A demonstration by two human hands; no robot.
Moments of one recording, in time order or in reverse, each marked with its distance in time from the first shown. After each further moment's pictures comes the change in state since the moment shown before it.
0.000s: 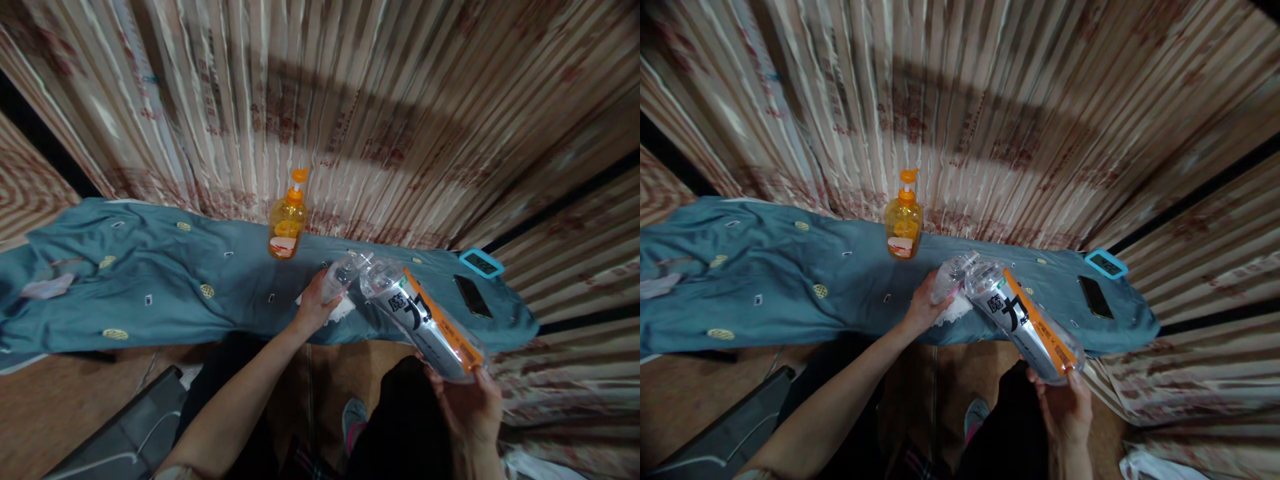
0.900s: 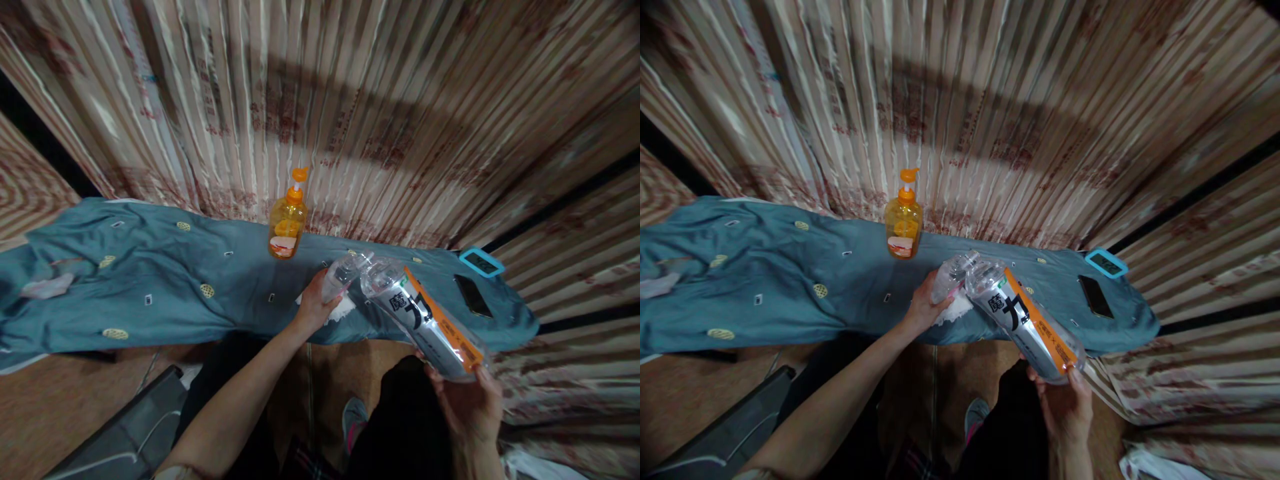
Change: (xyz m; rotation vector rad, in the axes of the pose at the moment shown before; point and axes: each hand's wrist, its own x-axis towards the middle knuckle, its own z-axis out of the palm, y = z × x) left_hand 0.000 -0.003 0.001 -0.002 -0.002 -0.007; right_hand 0.001 0.000 0.004 0.002 0.007 0.005
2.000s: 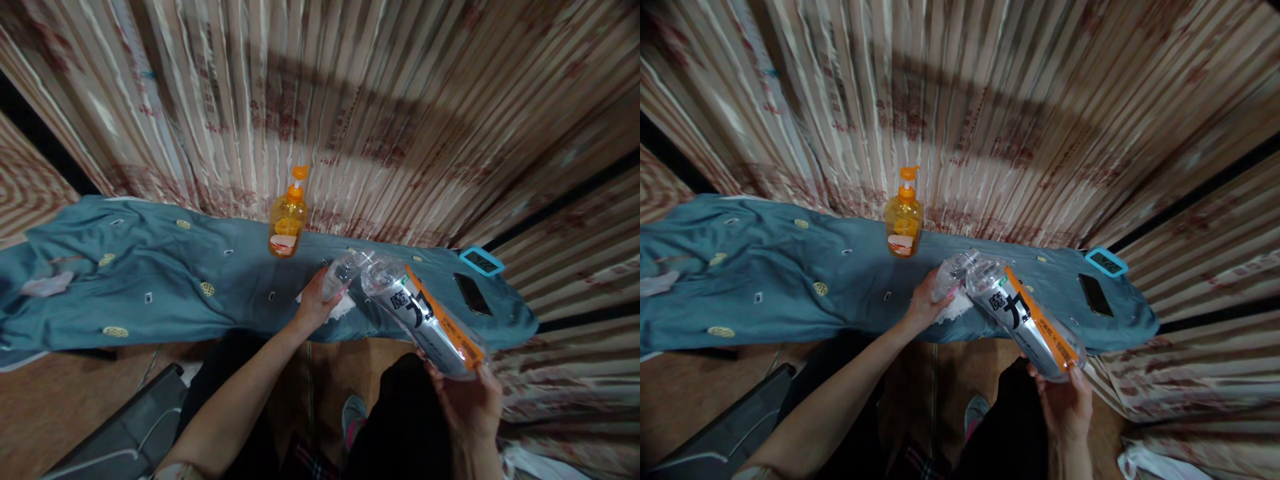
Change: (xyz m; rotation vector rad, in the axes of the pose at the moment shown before) left_hand 0.000 0.001 -0.001 0.022 -0.007 -0.002; right_hand 0.000 -0.001 -0.001 0.002 0.004 0.001
